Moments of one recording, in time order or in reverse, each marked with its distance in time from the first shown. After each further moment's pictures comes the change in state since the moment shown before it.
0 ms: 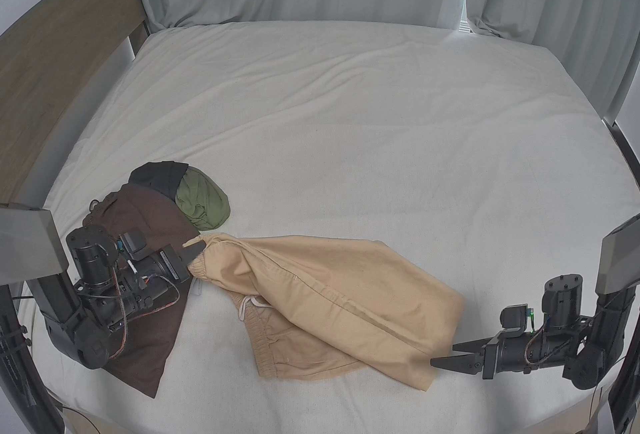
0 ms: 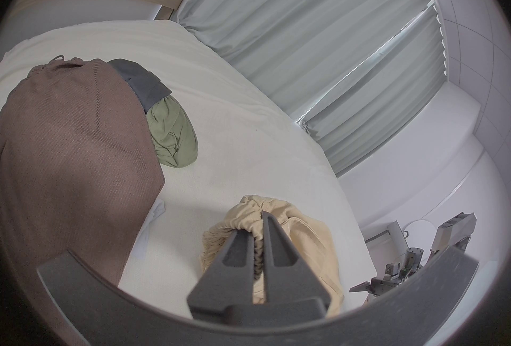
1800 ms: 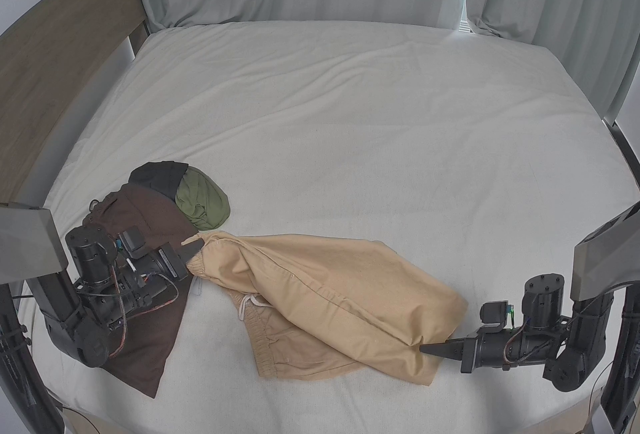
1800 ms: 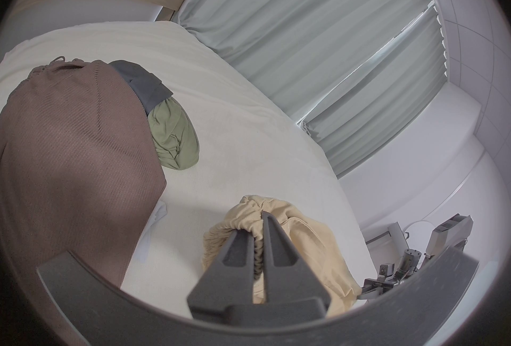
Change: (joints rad) left arm 0.010 0.003 -0.008 0.000 0.000 -0.002; right arm 0.080 0.108 -0.080 -0.120 -0.037 0.113
